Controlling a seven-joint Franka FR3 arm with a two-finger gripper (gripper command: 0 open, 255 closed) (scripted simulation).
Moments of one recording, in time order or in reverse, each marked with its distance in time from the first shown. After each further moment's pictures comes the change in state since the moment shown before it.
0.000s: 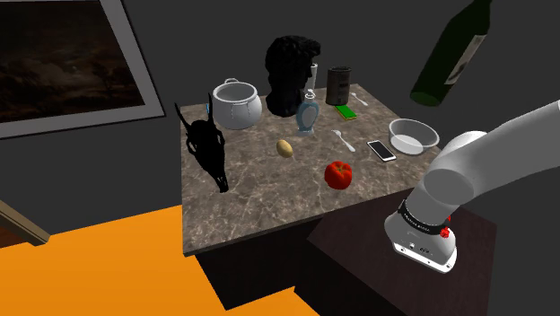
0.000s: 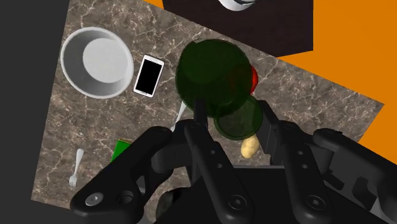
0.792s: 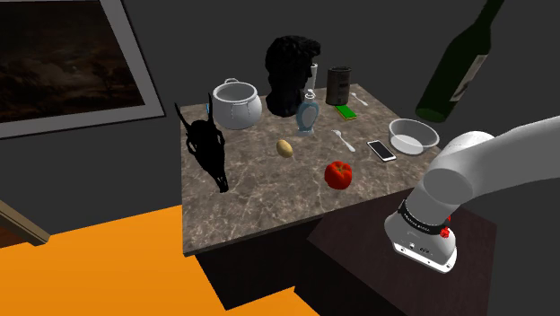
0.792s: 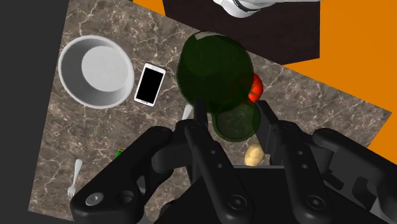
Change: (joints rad) arm -0.017 -0.148 0.008 -0.231 -0.028 0.085 0.010
